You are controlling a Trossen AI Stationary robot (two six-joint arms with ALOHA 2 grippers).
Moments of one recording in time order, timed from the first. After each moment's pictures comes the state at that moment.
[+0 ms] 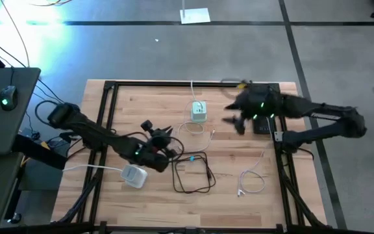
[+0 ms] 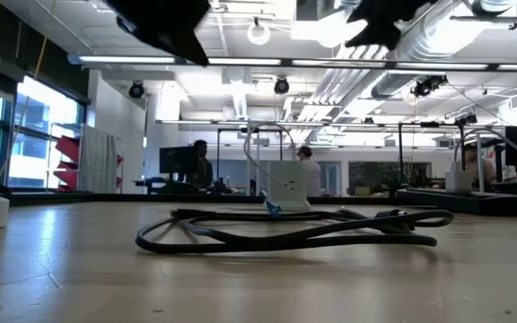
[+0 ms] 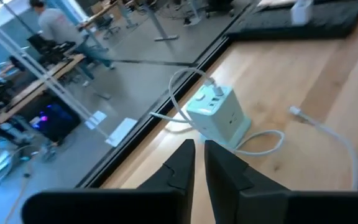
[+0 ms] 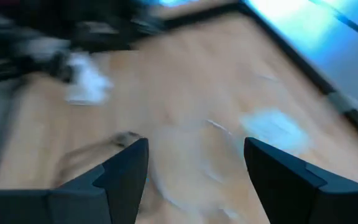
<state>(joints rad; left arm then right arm) -0.43 1.50 1.05 -0.50 -1.21 -0.46 -0.06 1.10 0.97 -0.38 -0.04 0.14</state>
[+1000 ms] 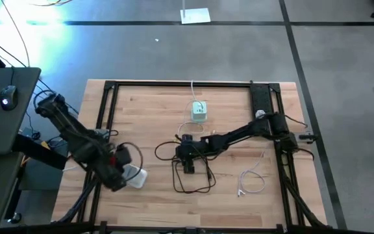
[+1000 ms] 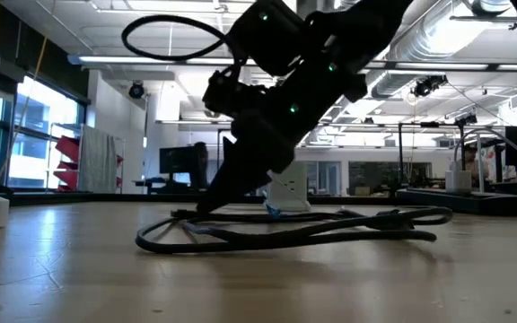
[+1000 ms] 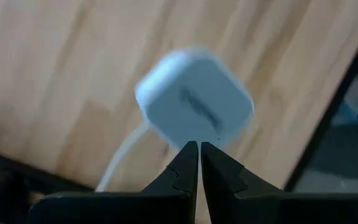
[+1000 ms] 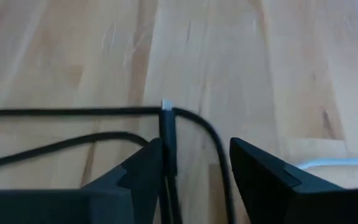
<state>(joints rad) -0.85 1.27 1.19 -1.30 -0.15 -1.29 0.13 2.13 1.28 0.02 0.03 -0.01</state>
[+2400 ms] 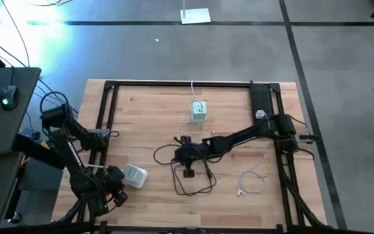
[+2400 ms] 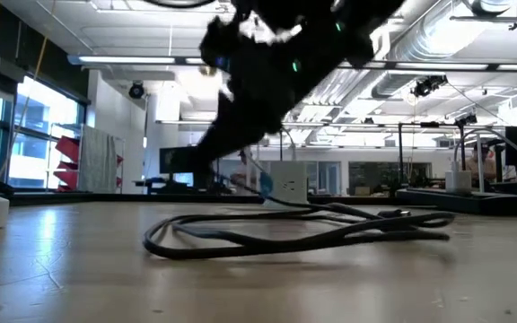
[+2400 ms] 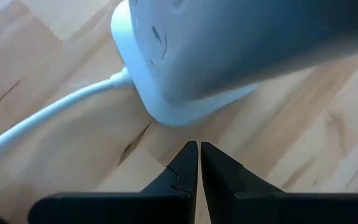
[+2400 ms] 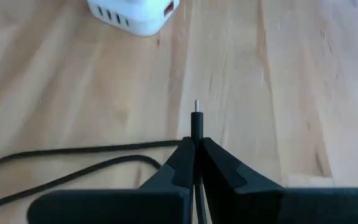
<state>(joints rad) -1.16 1.52 0.85 -0.85 -0.41 -1.96 0.18 2.05 1.34 -0.07 0.04 0.02</state>
